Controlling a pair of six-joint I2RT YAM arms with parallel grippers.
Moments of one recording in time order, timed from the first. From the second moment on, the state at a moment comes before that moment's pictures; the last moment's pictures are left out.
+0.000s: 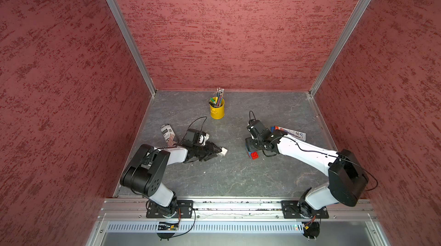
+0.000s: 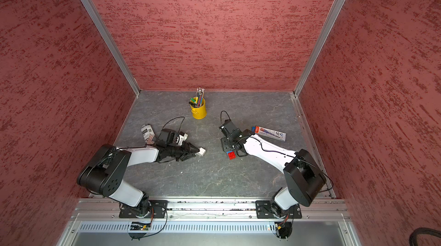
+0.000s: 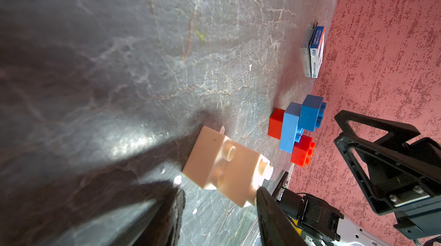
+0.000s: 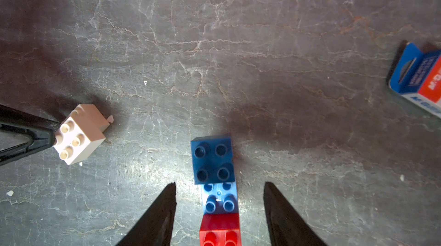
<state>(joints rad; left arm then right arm) -0.32 1.57 0.53 0.10 0.72 -0.81 0.71 1.52 1.02 -0.58 0.12 0.44</state>
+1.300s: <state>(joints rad) -0.32 1.57 0.53 0.10 0.72 -0.81 0.76 1.66 1.12 -0.62 0.04 0.28</state>
